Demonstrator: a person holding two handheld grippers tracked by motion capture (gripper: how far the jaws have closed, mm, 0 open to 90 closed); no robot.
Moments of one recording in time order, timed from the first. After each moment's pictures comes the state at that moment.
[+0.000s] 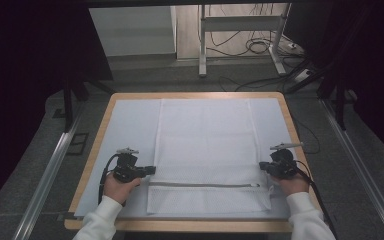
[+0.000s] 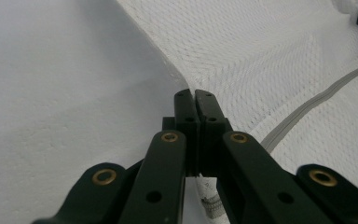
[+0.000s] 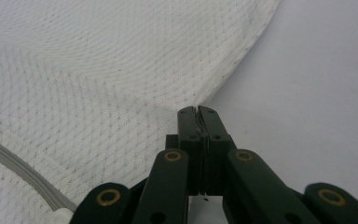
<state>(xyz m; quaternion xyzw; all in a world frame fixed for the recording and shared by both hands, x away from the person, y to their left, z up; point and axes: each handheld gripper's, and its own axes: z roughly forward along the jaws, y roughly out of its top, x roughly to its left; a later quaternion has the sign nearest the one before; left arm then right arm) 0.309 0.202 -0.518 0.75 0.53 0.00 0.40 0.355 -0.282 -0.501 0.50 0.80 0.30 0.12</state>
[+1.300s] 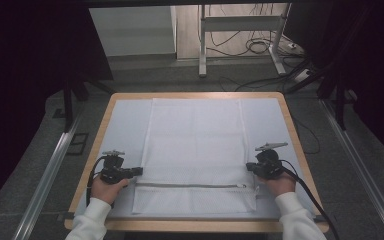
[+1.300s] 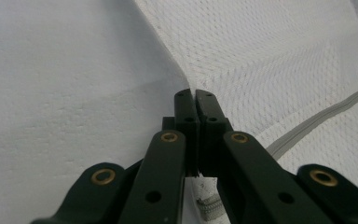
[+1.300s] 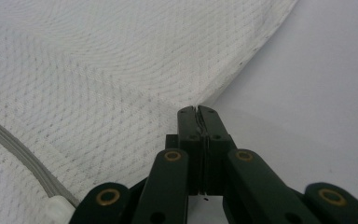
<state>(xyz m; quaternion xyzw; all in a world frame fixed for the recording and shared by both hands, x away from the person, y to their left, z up) 0.303 0.239 -0.528 0.73 0.56 0.01 0.39 0.355 -0.245 -0.506 0.47 0.82 0.31 0.11</state>
